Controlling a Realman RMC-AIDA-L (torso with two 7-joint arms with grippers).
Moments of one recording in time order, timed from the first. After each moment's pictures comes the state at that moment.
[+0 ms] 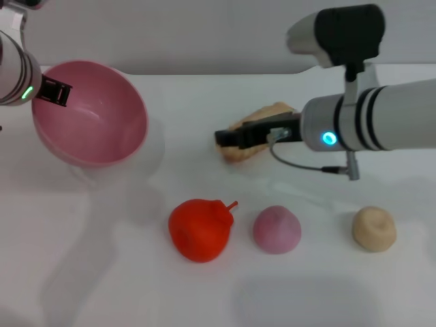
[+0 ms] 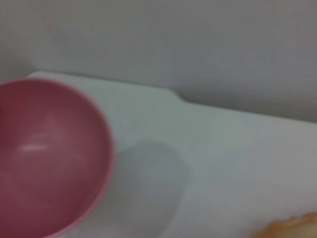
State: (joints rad) left arm -0.50 -2.06 1.73 1.69 0.15 -1.41 -0.23; right arm 0.54 2.08 -1.77 -1.23 0.83 0.81 -0.20
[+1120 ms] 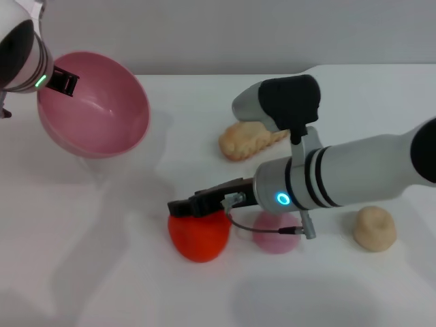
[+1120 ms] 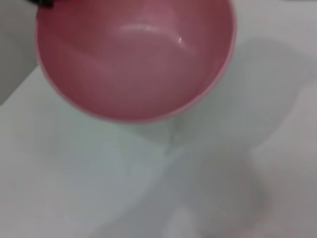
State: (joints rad) left arm -0.59 -2.06 1.74 1.58 0.19 -1.41 -0.23; right arm 0.62 2.08 -2.02 -1.02 1.16 0.72 -0.28
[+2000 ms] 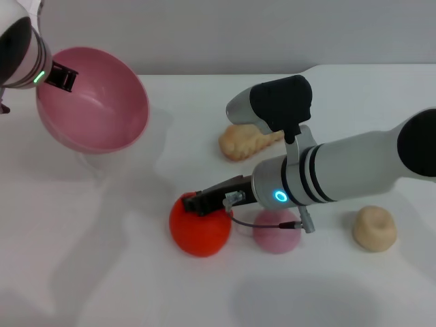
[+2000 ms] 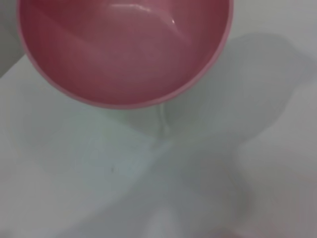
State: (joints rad) left arm -0.59 -2.06 1.73 1.58 0.19 -1.40 -0.22; right arm 0.67 2.08 -2.03 -0.93 1.20 0.69 -0.35
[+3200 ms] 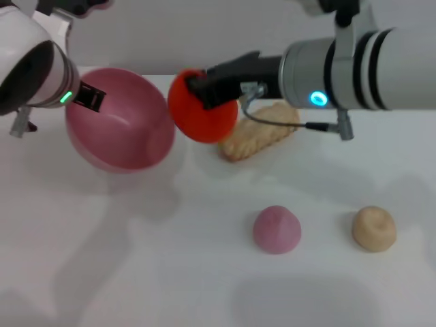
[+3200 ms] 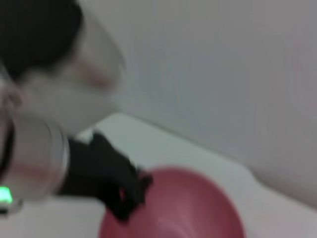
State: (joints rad) left arm -0.59 -2.07 1.79 1.56 0.12 -1.37 -0.24; right arm 0.51 2.08 -1.79 -1.60 0.75 0.91 -0.20
